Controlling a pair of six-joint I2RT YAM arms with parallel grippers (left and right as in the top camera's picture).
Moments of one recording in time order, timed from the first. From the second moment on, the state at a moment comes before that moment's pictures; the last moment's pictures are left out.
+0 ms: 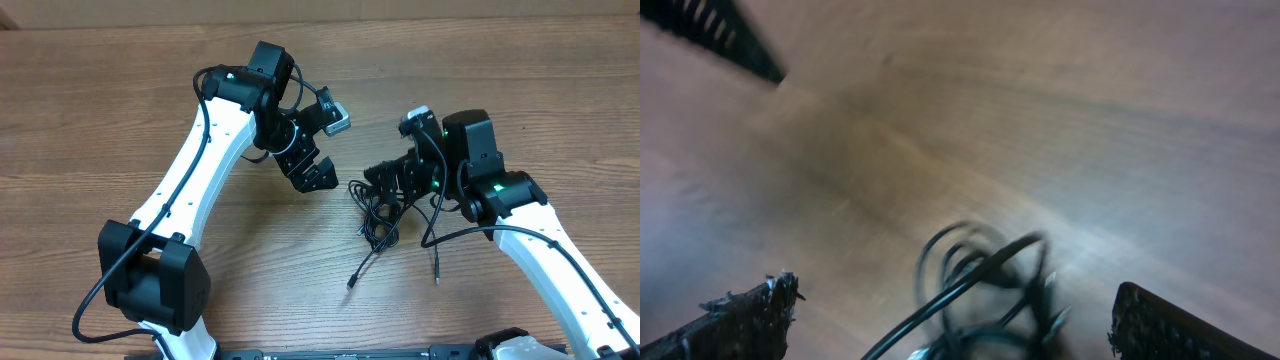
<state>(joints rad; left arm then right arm) -0.35 1.87 1.71 -1.26 0.56 0.65 0.29 1.34 0.96 -0.49 -0.41 -0.01</state>
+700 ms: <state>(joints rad) -0.35 1.87 1.71 -1.25 0.54 0.65 0.29 1.35 0.93 -0.77 -0.49 -0.05</state>
